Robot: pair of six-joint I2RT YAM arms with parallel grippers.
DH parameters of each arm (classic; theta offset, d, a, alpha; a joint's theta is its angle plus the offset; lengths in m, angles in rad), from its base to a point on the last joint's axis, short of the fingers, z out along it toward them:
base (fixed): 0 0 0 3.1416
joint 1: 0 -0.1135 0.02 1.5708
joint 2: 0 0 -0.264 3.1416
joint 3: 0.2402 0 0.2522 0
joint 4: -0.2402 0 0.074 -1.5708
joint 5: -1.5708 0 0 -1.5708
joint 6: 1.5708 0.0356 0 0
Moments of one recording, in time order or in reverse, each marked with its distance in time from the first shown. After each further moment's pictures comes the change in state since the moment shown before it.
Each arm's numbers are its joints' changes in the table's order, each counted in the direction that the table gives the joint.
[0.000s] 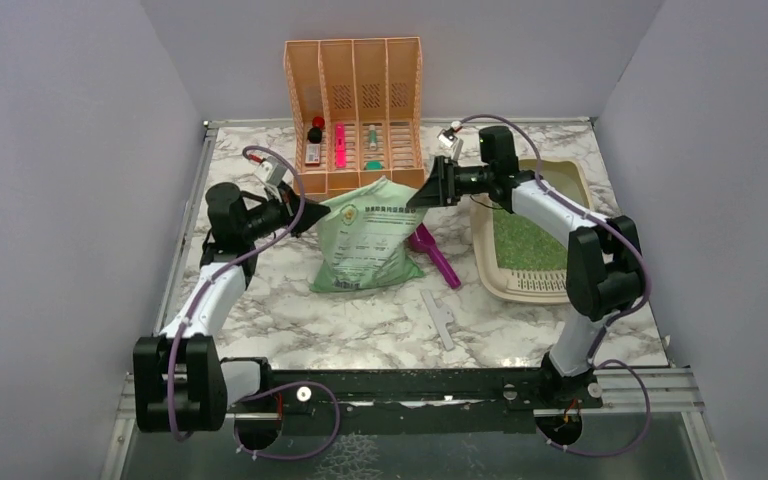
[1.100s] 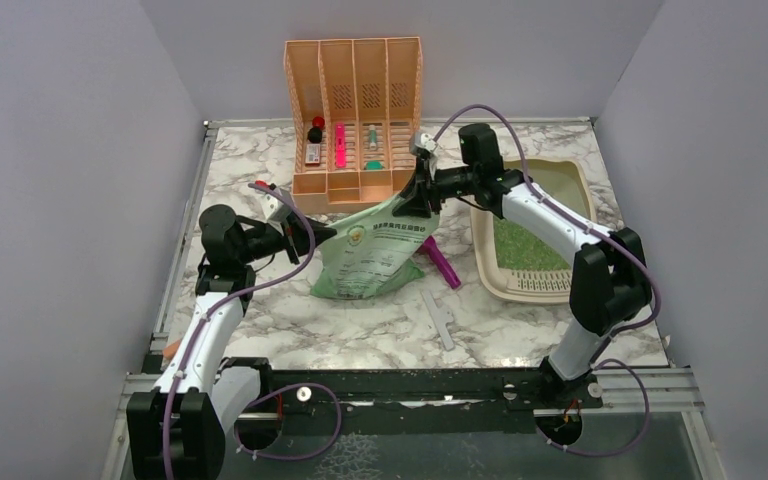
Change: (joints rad) left arm 0.030 -0.288 -0.131 -0.019 -0.189 0.223; right arm -0.136 -0.099 0.031 -0.048 0.010 -0.740
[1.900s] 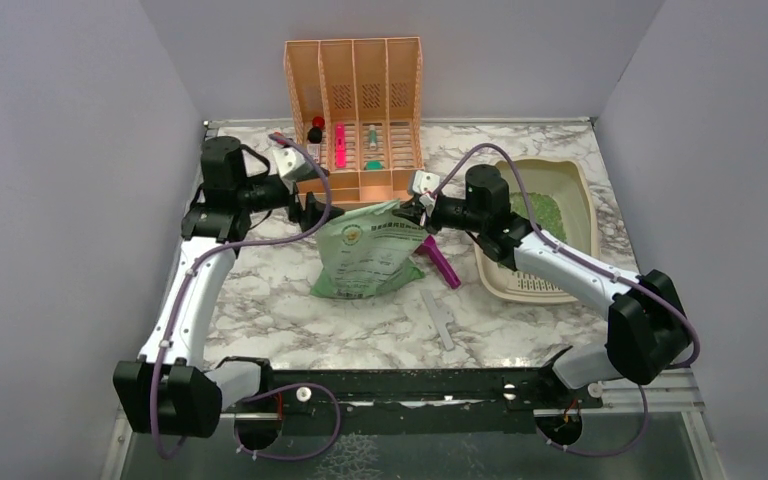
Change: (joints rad) left arm 0.034 0.190 0.547 -0.622 0.059 0.477; right arm -0.143 -0.291 -0.360 0.349 -0.425 -0.175
